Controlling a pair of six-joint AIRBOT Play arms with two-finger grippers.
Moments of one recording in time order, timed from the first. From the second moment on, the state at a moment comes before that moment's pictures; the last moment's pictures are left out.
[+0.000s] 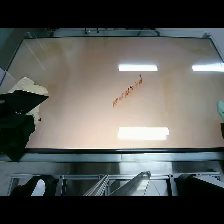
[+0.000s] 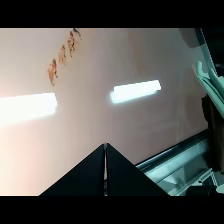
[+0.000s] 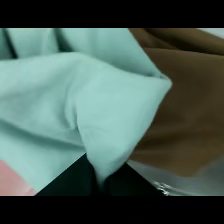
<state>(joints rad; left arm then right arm) 0.33 -0.68 0.95 -2.54 1.43 1.93 -1.46 -1.25 1.14 -1.28 1.39 1.50</state>
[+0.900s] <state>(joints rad) 0.33 -0.72 1.01 -2.53 1.34 2.00 -1.05 -1.17 1.12 -0.48 1.49 1.35</state>
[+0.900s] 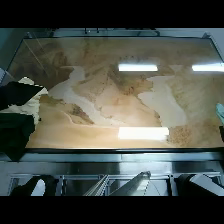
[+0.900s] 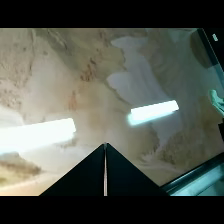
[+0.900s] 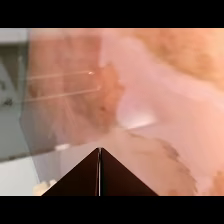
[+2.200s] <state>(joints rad) -0.21 -0.42 0.51 -2.48 1.01 1.84 0.15 -0.71 0.68 -0.74 0.98 1.23</state>
